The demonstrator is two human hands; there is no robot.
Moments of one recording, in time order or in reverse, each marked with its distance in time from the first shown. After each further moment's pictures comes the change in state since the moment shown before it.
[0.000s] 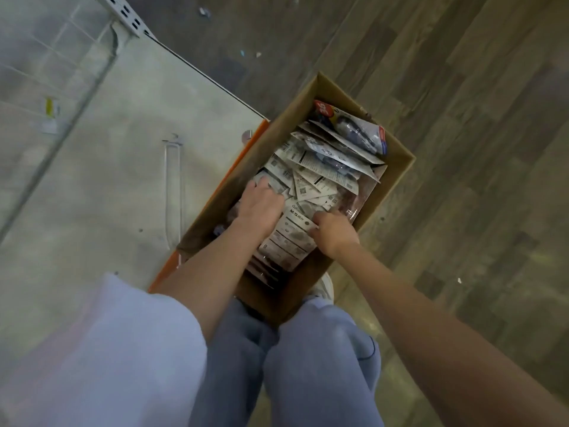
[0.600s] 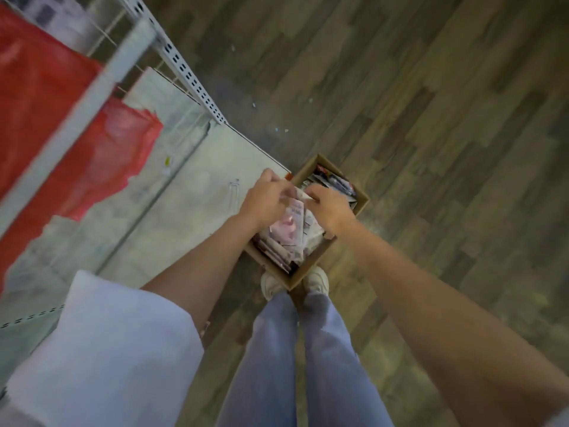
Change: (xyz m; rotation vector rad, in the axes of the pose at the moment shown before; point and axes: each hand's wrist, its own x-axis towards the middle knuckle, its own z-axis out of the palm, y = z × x) left_hand -0.208 -0.022 -0.264 -0.759 0.241 -0.131; right_hand -0.243 -0.106 -0.205 0.316 0.138 -0.237
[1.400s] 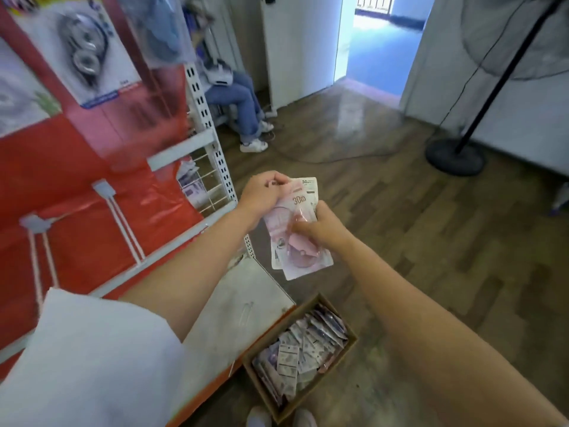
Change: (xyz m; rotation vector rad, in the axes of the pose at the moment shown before) left_hand -0.099 0.172 -0.268 -0.683 0.558 0.042; right_hand -0.127 -0.197 -0.171 0.369 0.060 -0.452
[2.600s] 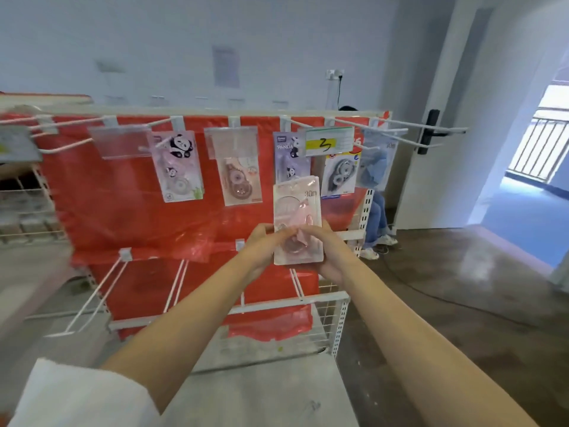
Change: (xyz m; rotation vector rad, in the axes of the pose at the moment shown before) left_hand -0.180 0.005 -0.244 -0.477 0.549 -0.012; right_hand -0.078 -0.203 0.208 0.477 -0.630 -0.179
